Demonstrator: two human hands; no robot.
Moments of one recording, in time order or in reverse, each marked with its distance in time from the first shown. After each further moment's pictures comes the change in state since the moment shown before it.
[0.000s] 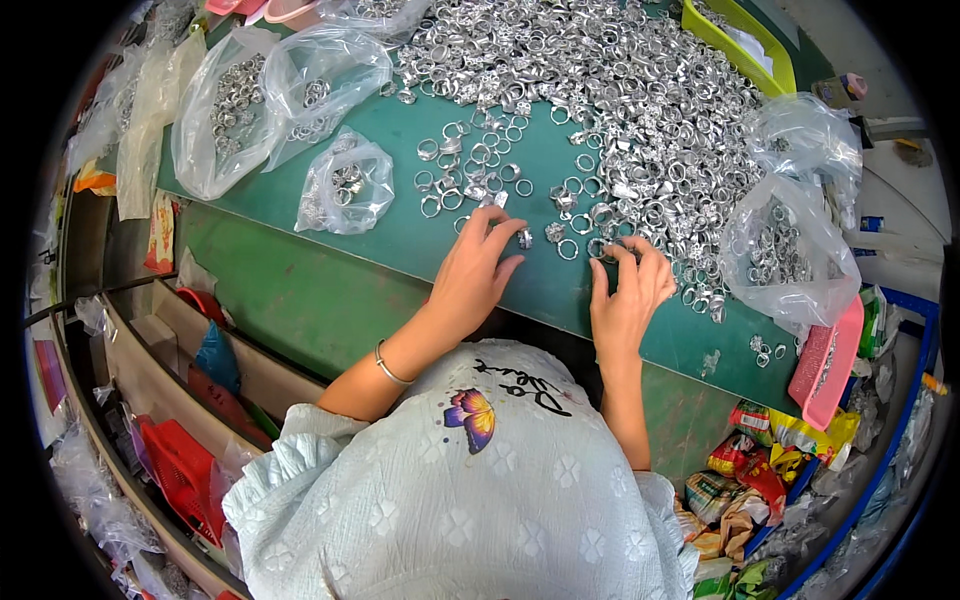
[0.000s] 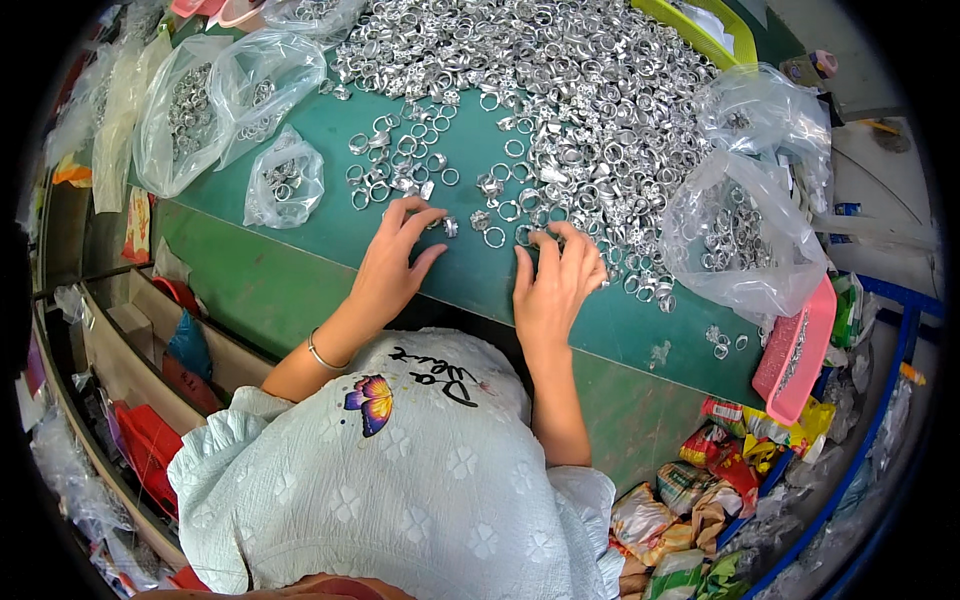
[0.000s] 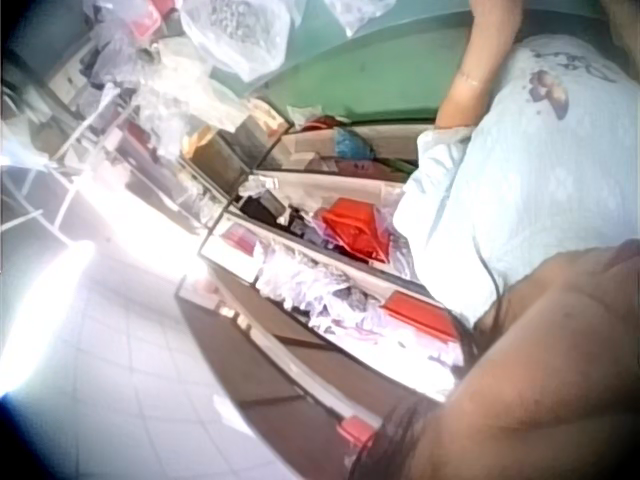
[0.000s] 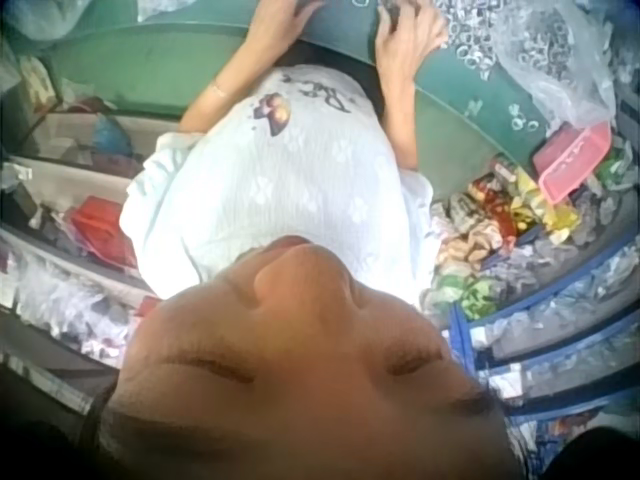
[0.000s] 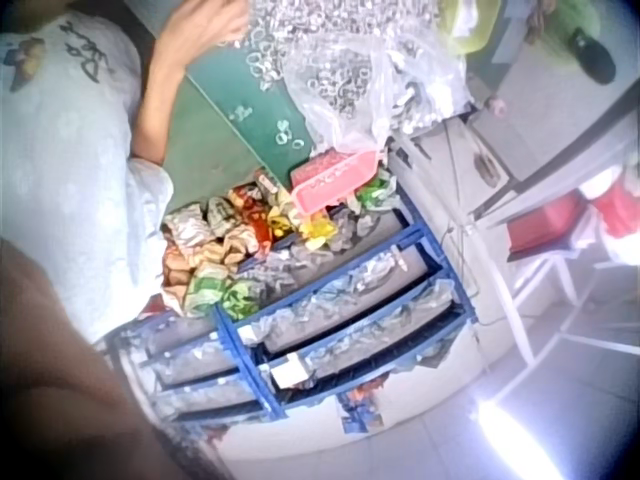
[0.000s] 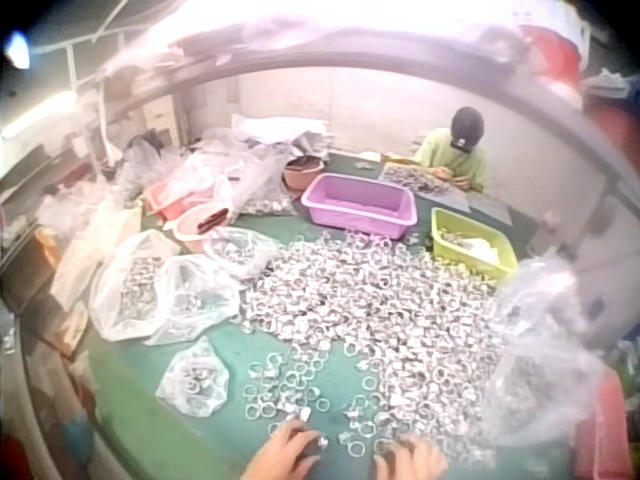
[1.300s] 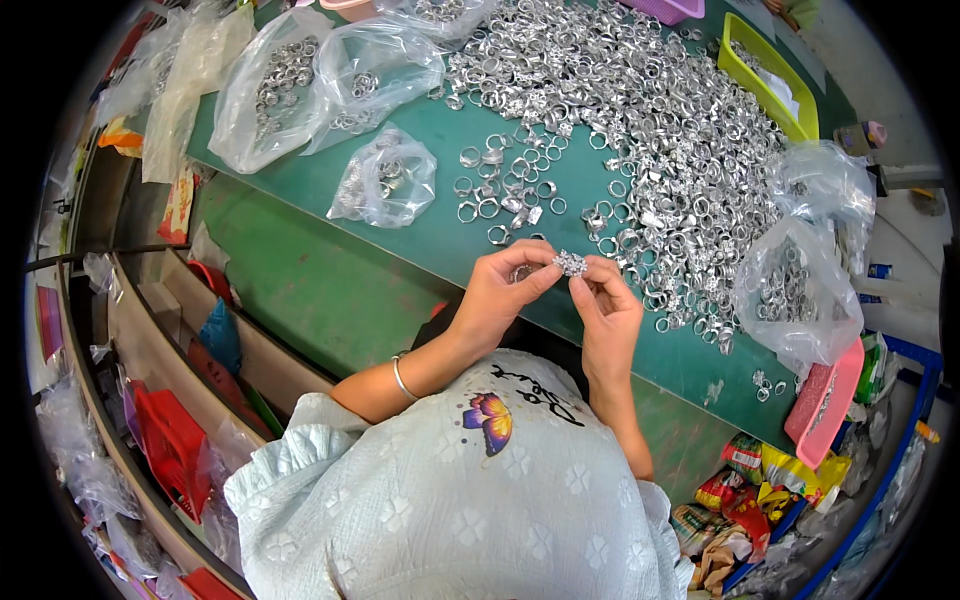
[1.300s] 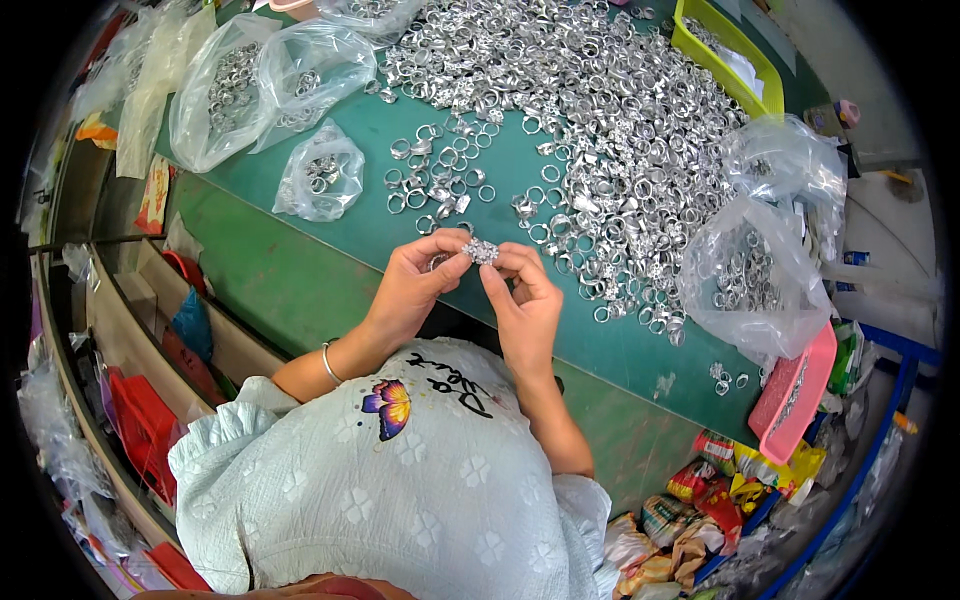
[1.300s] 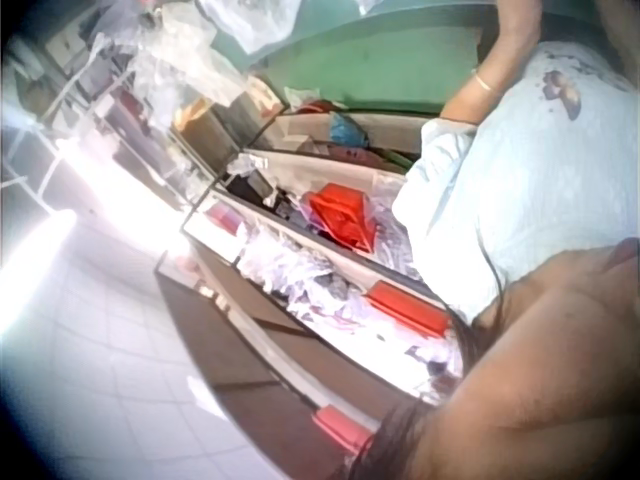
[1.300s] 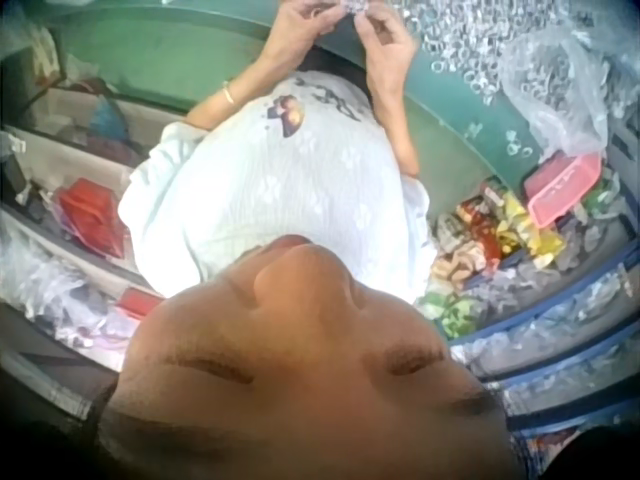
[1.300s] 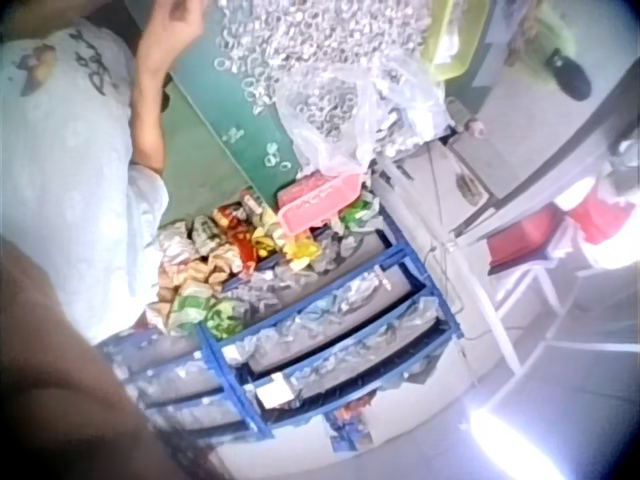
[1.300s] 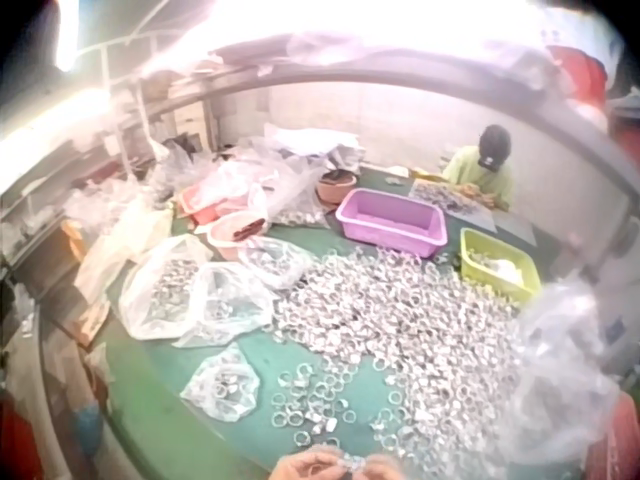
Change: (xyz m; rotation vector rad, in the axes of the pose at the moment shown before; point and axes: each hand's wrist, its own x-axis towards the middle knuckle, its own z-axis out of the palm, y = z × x) left_hand -0.012 0.008 0.003 -1.211 0.060 -0.369; right_hand 0.002 -0.045 0.006 1.400 -0.232 0.457
